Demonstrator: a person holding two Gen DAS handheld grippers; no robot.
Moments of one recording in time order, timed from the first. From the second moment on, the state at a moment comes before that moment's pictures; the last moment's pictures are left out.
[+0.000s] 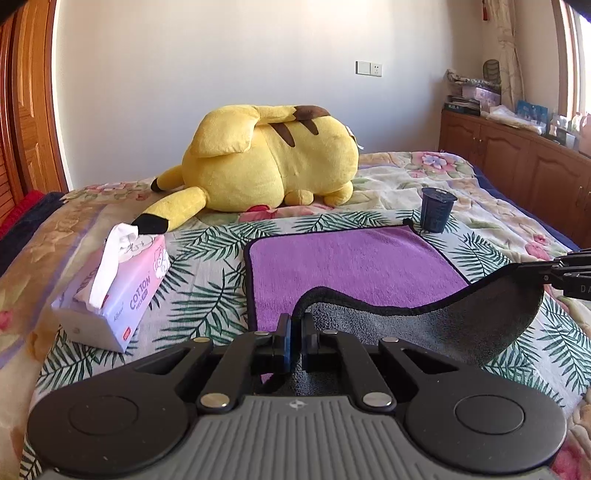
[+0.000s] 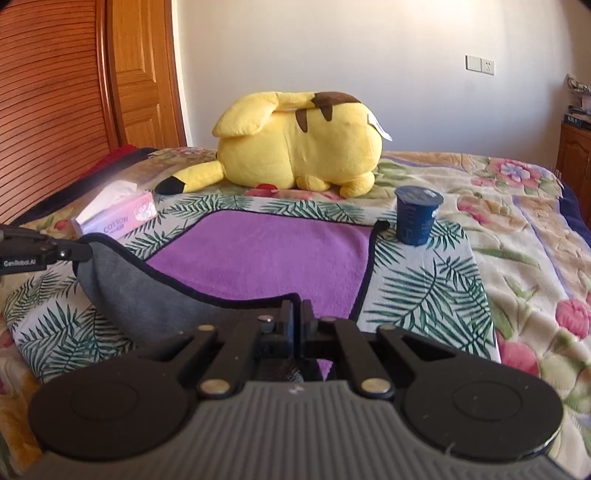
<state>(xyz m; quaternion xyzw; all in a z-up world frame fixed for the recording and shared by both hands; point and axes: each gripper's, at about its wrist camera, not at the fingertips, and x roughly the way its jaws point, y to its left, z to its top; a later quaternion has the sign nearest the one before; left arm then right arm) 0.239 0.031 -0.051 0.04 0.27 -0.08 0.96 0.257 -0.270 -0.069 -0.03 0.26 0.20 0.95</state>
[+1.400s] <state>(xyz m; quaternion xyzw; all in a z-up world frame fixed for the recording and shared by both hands) 0.336 0.021 0.014 0.08 0.21 -0.06 0.97 0.345 -0.254 -0.018 -0.08 0.17 0.19 0.96</state>
